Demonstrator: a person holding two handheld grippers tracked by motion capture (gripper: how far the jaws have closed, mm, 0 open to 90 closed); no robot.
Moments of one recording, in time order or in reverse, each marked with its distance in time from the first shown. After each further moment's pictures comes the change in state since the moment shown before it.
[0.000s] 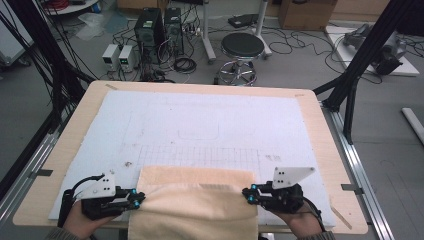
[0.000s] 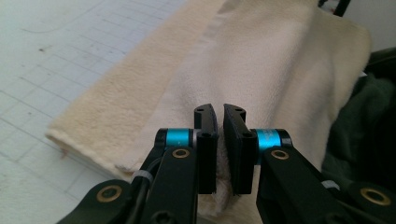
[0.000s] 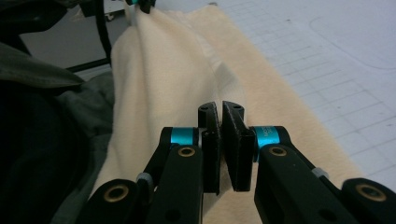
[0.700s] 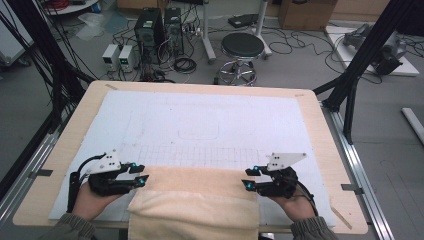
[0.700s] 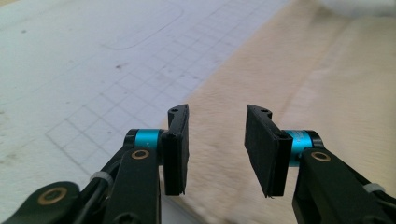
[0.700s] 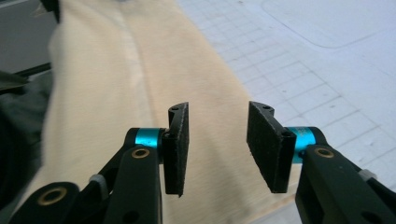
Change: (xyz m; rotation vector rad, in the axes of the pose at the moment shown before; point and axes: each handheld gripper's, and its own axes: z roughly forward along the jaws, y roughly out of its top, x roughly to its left) left arm 0.054 0.018 0.019 -0.034 0.192 -0.089; right arm -0.052 -0.005 0.019 0.043 -0.105 0.053
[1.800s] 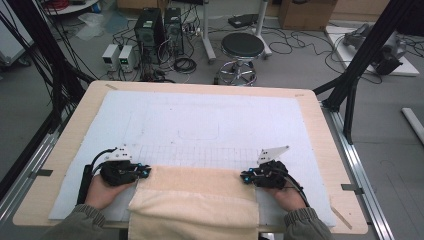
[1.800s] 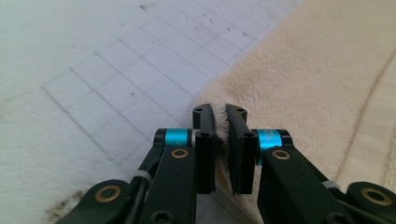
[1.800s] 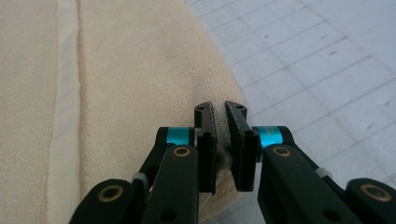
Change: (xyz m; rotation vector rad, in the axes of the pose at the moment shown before) left arm 0.028 -0.013 0.032 0.098 0.027 -0.119; right arm -0.033 -0.016 0.036 0.150 0.005 0.048
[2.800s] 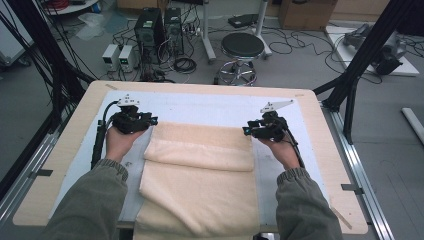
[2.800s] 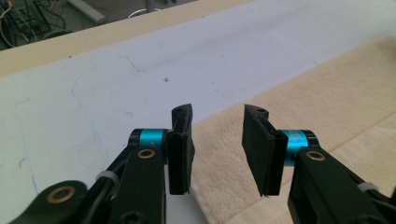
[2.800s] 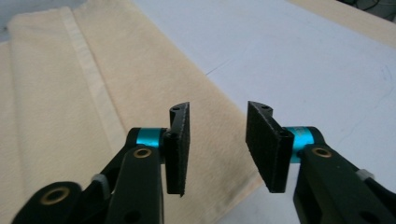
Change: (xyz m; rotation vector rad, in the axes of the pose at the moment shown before) left arm 0.073 0.096 0.028 -0.121 0.193 -0.120; right arm -0.097 0.075 -0.010 -0.119 -0.182 0.100
